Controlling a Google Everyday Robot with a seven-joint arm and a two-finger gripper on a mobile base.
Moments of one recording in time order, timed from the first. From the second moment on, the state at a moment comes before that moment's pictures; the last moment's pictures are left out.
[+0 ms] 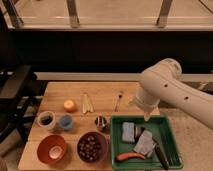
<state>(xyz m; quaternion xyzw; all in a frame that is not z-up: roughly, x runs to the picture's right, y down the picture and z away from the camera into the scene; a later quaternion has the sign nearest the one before) 0.156 0.105 0.638 -0.24 -0.15 -0.42 0.87</state>
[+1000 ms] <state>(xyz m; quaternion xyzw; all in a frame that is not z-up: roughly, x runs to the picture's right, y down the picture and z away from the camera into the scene) 0.064 0.061 0.705 -0.18 -0.16 -0.51 0.83</state>
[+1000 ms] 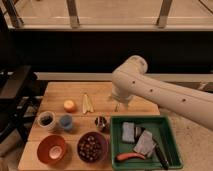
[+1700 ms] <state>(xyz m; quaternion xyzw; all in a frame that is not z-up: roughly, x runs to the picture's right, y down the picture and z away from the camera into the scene) 0.003 0.017 0.763 -0.09 -0.25 -0.57 0.78</state>
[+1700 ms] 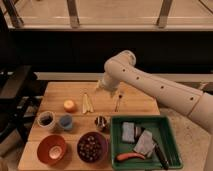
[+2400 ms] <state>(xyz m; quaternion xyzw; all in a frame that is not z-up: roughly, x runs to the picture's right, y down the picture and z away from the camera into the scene) -0.011 0.009 0.773 -0.08 -0.24 -0.59 0.76</state>
